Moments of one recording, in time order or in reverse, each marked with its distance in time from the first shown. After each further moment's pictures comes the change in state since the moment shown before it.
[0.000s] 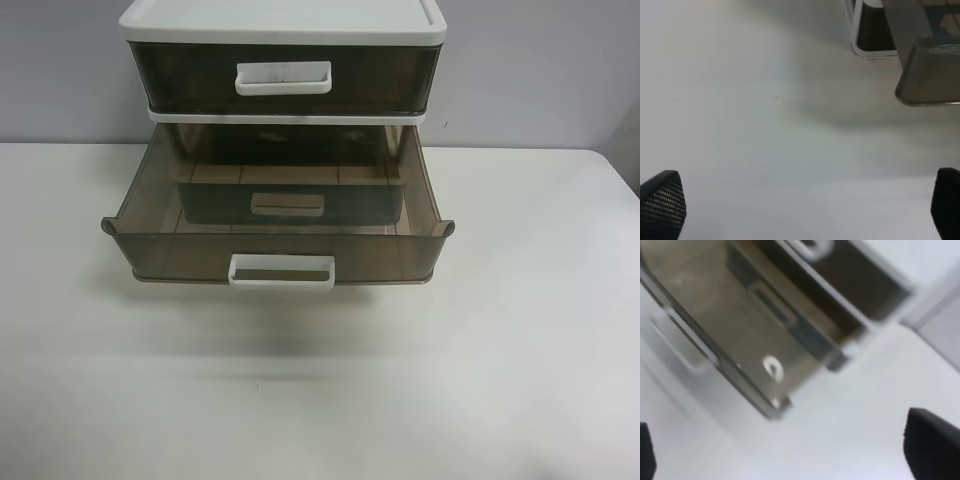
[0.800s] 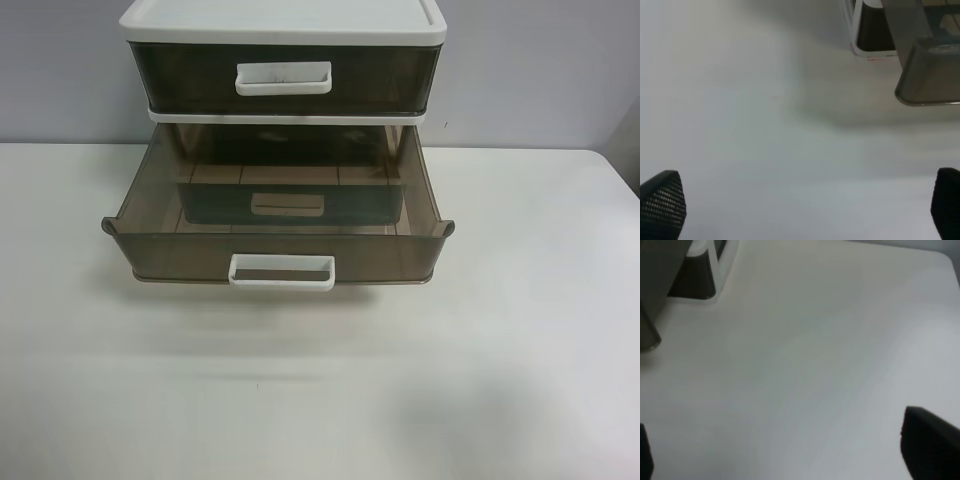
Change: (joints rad) left arm 0.000 0.000 0.000 0.000 0.000 0.000; right arm -0.636 -0.719 0.640 0.180 -0.140 0.013
